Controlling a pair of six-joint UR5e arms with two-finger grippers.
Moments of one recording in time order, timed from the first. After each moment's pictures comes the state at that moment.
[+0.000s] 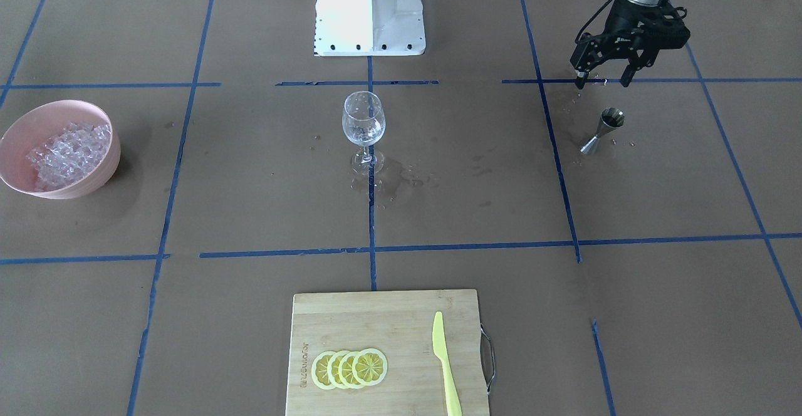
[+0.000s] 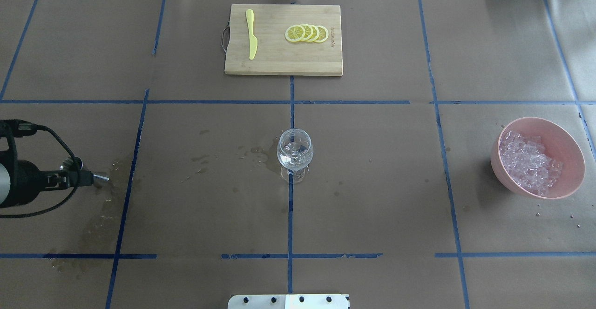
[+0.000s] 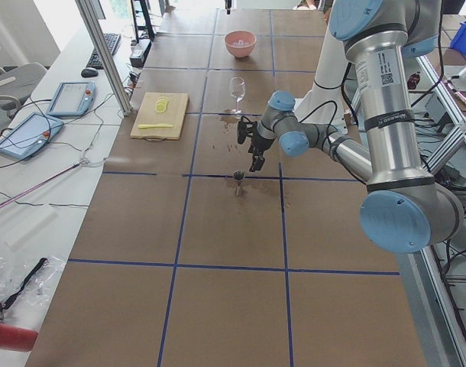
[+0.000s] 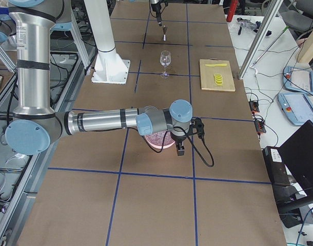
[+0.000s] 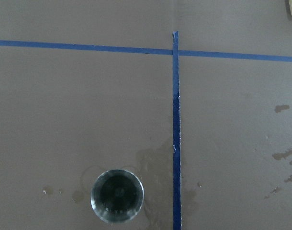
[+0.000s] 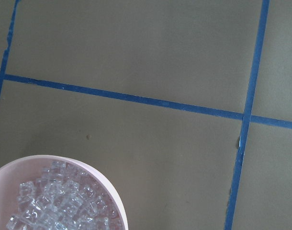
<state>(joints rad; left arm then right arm) -0.47 -1.27 -2.27 -2.00 -1.60 -1.33 1.43 -1.63 1.74 -1.43 2.43 0.11</state>
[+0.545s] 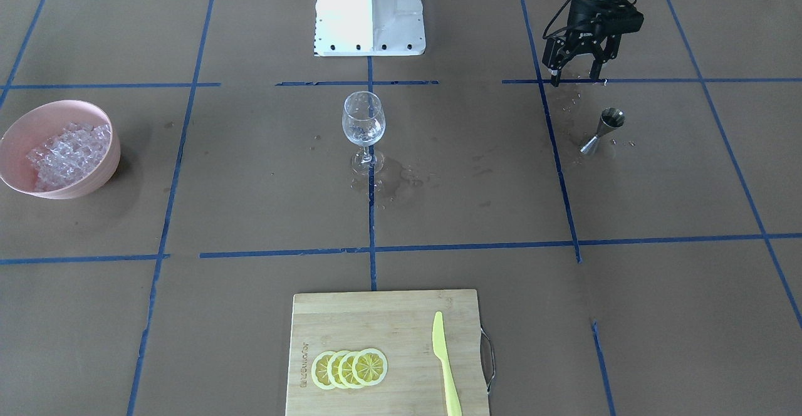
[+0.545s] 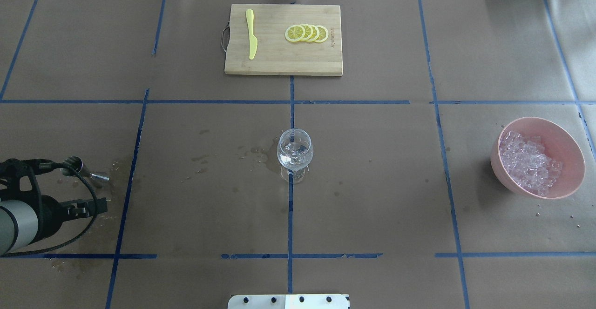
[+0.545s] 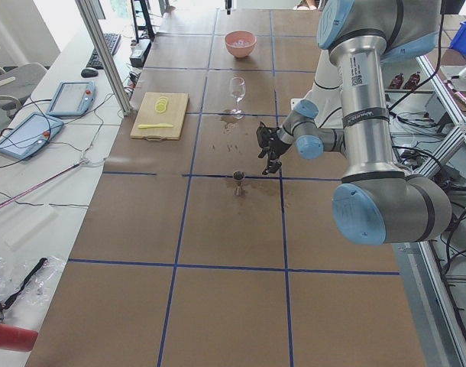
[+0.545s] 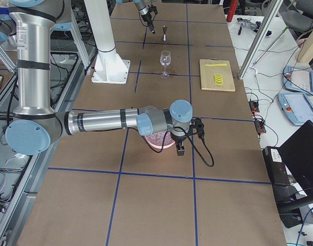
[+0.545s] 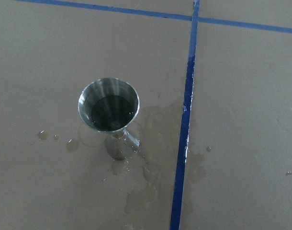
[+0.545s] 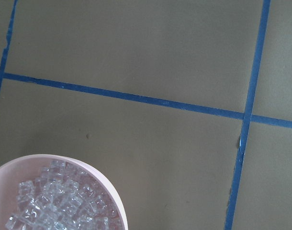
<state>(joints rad) -0.19 -1.24 -2.26 -2.00 -1.22 -1.64 1.43 -1.63 1.74 -1.43 2.43 0.11</state>
